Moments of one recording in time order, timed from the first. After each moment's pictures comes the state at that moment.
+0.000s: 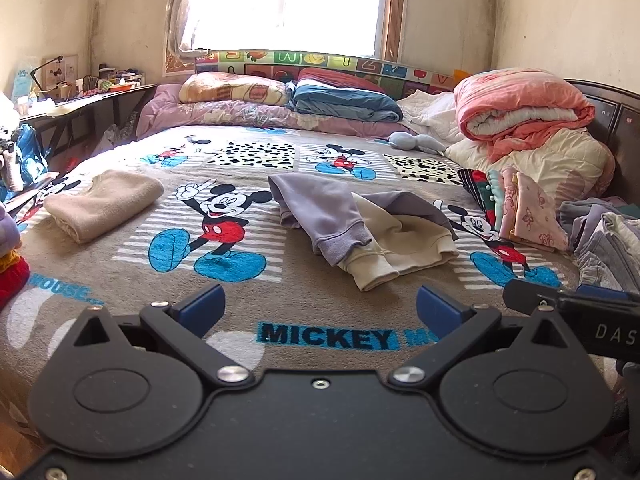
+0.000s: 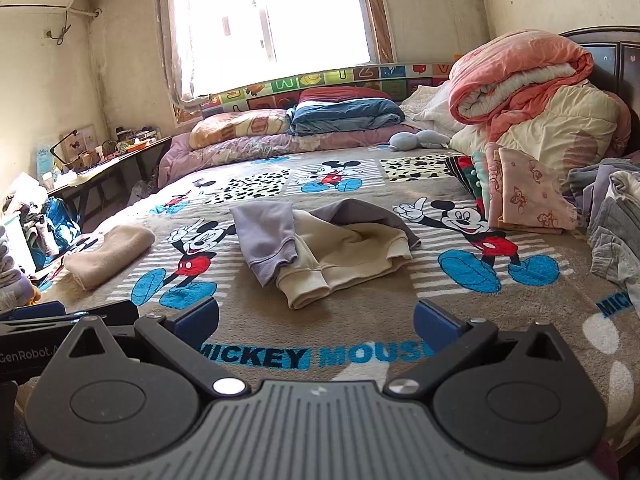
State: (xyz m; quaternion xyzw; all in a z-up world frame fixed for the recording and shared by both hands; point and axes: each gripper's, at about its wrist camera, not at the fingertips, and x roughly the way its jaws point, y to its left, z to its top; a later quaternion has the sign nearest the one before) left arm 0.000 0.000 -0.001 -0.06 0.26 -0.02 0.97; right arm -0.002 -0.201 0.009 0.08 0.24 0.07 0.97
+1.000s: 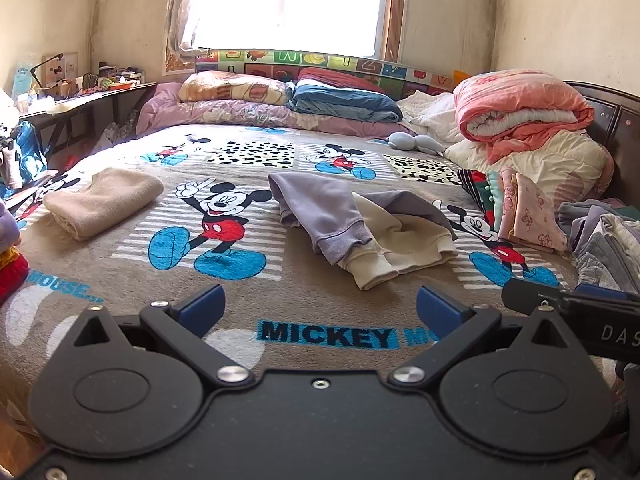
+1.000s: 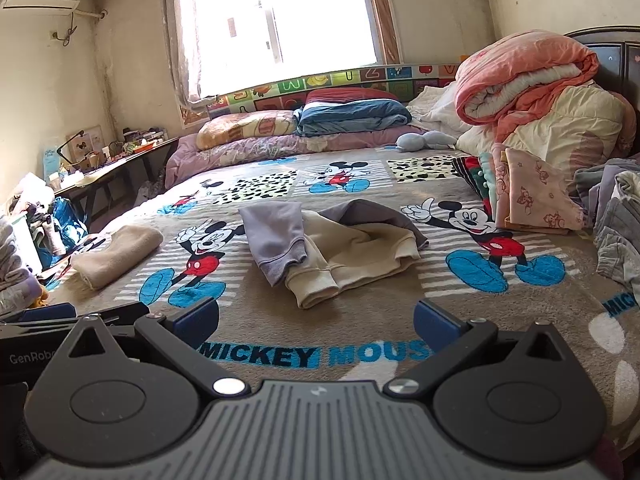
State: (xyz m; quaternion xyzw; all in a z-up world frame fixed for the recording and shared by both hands) left arm -0.003 0.003 -0.004 -0.04 0.24 -0.01 0.97; right arm -0.005 -0.198 0.010 0.08 0.24 0.08 0.96
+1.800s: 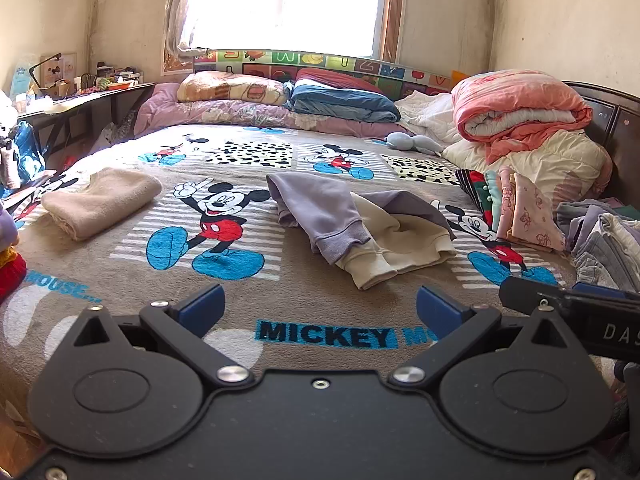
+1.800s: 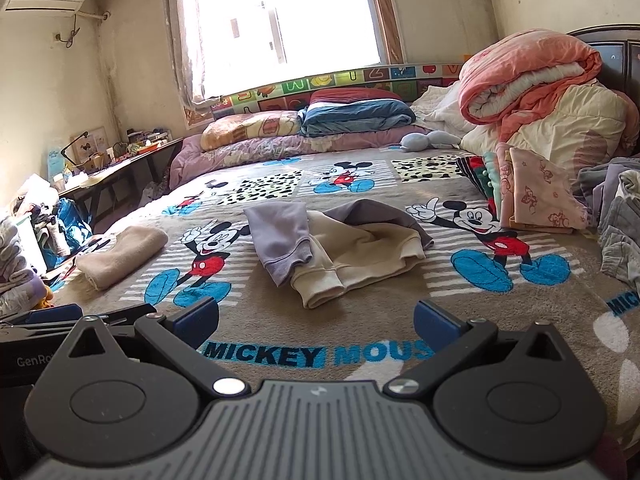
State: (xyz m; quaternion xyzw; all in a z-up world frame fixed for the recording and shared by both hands) left arm -0.002 0.003 -0.006 -0.04 0.24 -0.02 0.97; right arm -0.006 -0.196 0.010 0.09 0.23 0.09 0.96
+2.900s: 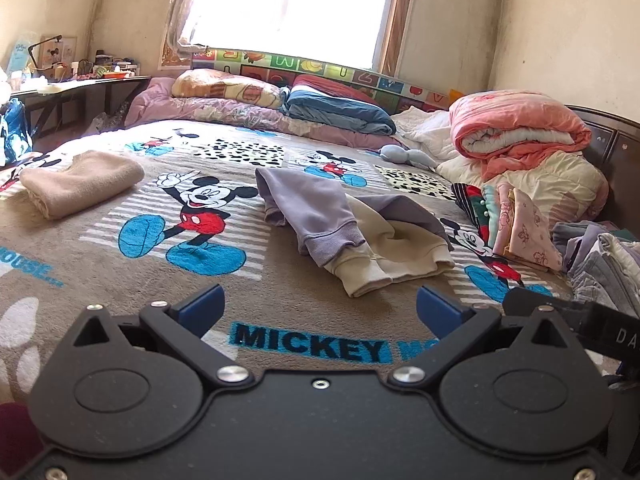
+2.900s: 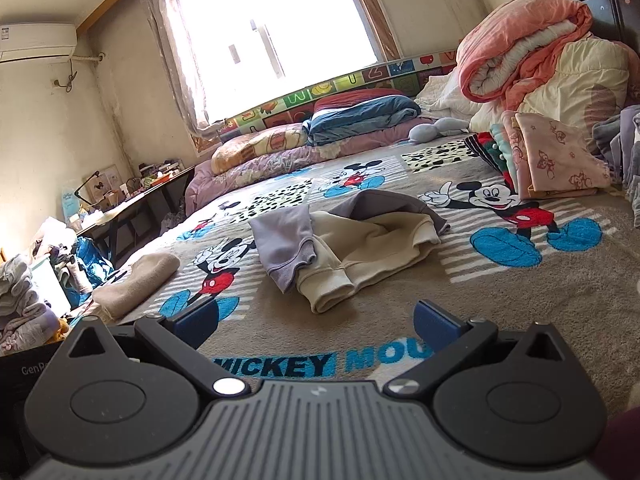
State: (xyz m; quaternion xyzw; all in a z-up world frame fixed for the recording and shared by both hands) left arm 0.025 0.008 -0.048 -0.09 0.22 -0.03 0.97; right arm 0.019 -0.221 -0.040 0.16 0.21 0.12 0.96
